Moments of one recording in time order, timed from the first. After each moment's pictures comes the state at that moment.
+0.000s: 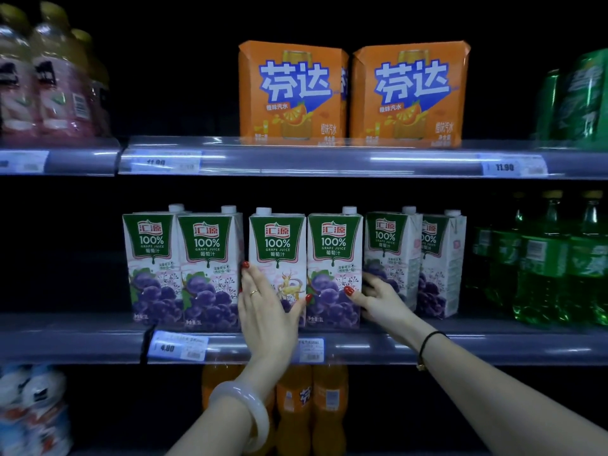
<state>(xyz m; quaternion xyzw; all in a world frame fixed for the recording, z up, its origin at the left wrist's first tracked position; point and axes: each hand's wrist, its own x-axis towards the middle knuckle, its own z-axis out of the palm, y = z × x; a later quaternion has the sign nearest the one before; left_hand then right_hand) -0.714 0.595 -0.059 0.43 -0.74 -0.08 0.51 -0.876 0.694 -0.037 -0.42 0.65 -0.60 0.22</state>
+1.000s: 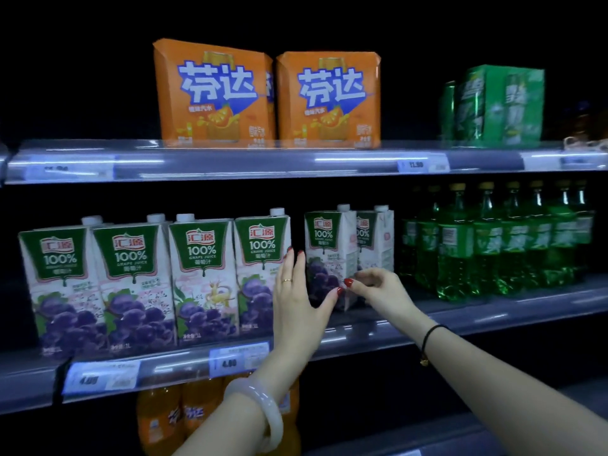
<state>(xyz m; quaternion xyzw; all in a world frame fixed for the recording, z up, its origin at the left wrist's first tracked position) -0.783 0.674 -0.041 0.15 -0.82 -0.21 0.51 -0.914 0.776 -0.026 -0.32 0.72 -0.62 0.04</state>
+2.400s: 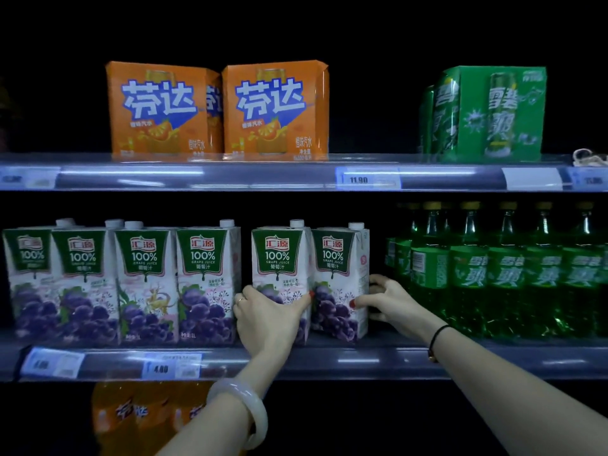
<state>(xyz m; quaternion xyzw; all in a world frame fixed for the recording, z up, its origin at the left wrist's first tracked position) -0.872 0.720 -0.033 0.50 -0.65 -0.21 0.53 -1.048 0.827 -0.014 -0.41 0.64 -0.60 0.24</state>
